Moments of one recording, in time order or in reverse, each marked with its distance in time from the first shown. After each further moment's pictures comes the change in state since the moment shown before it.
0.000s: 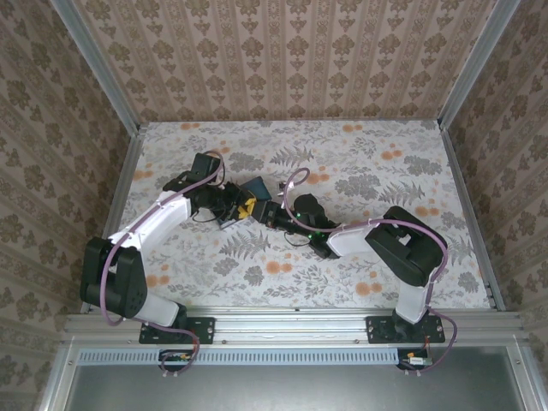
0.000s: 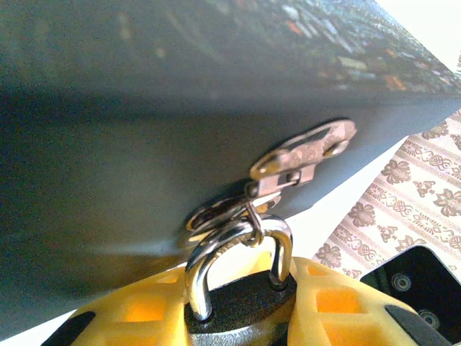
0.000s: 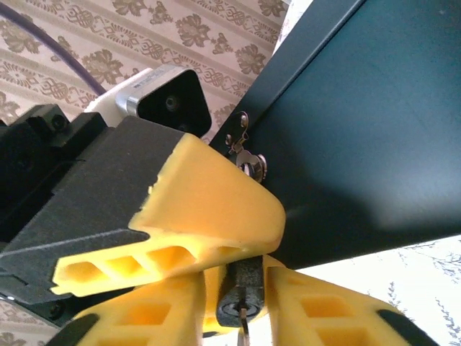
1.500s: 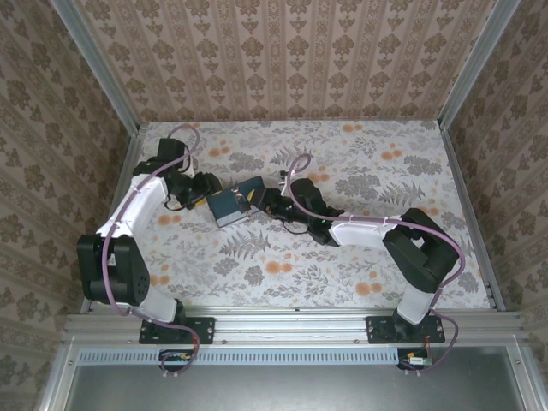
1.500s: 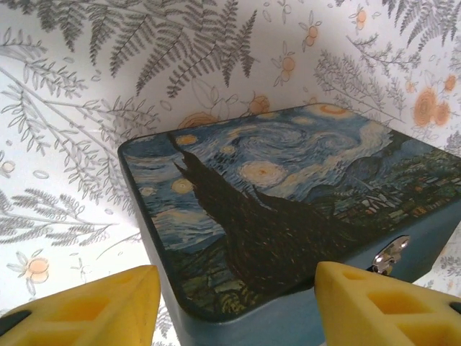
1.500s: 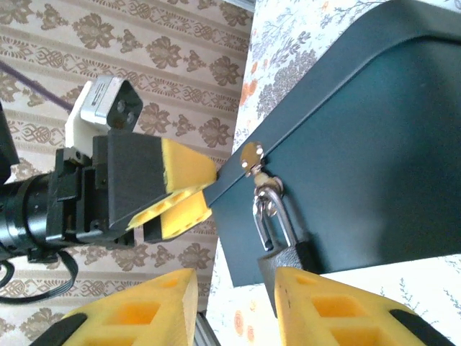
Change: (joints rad) left arm 0.263 0.066 0.176 -0.264 -0.168 0.732; right arm -0.018 -0.089 0.143 -0.352 0.014 0.089
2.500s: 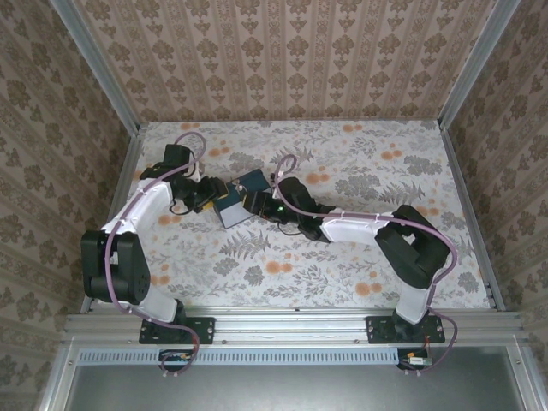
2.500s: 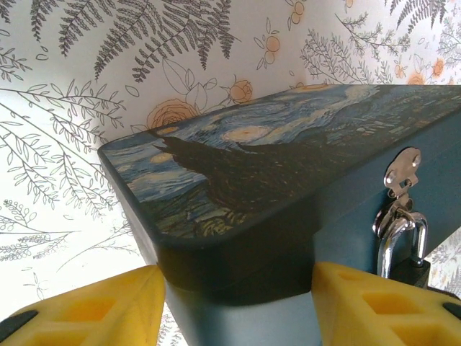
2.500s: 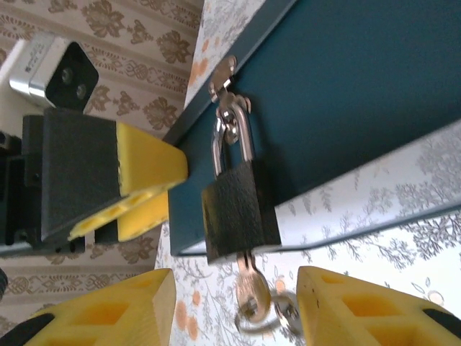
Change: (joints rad) left arm -0.022 0.009 -0.078 0.097 0.059 -0.028; right arm 0.024 0.071 0.108 -0.179 0.055 -0.119
